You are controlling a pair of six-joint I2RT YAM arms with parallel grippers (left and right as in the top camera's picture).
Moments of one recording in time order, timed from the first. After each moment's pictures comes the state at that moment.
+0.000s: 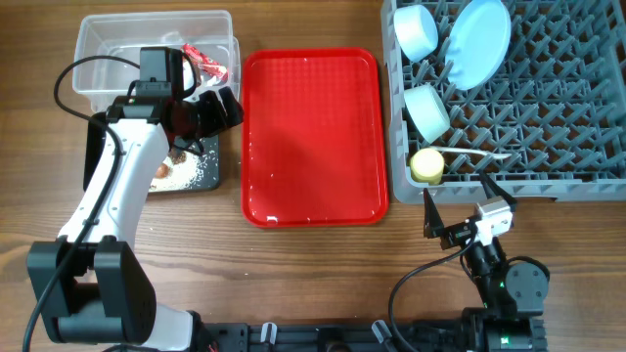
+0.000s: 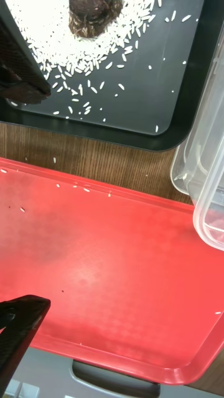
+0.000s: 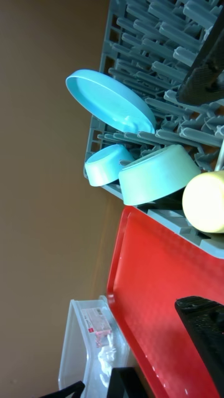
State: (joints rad) left arm -0.03 1.65 1.27 -0.73 0.23 -0.43; right arm -0.02 0.02 0.01 0.02 -0.29 -0.09
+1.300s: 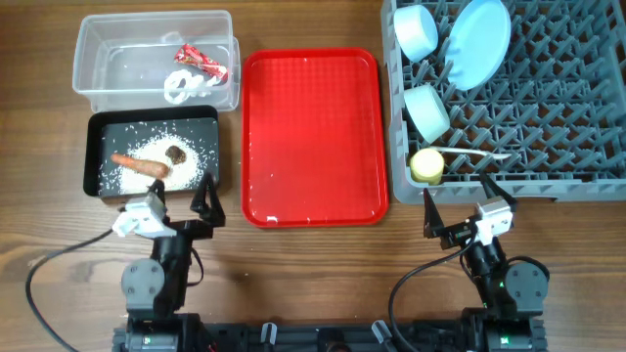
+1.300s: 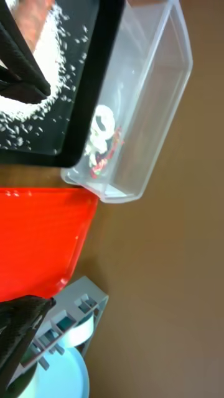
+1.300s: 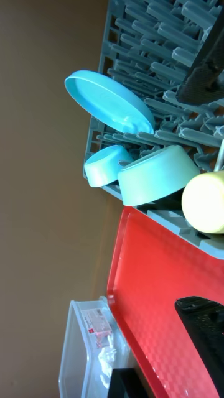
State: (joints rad) left arm -0.01 0.18 0.06 0.08 0.02 -0.42; right arm -0.02 0.02 0.01 0.02 -0.29 -0.08
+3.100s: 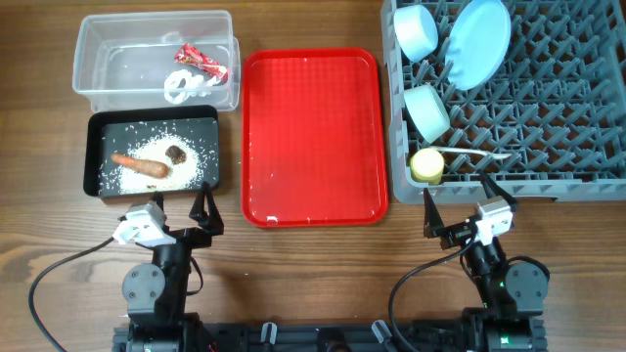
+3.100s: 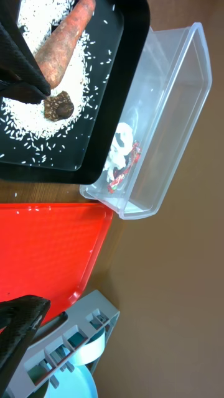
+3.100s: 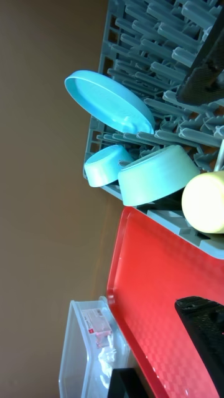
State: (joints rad) left arm 0.02 0.01 0.04 -0.13 0.03 -0.42; right arm -0.02 0.02 0.01 0.02 -0.29 -0.08
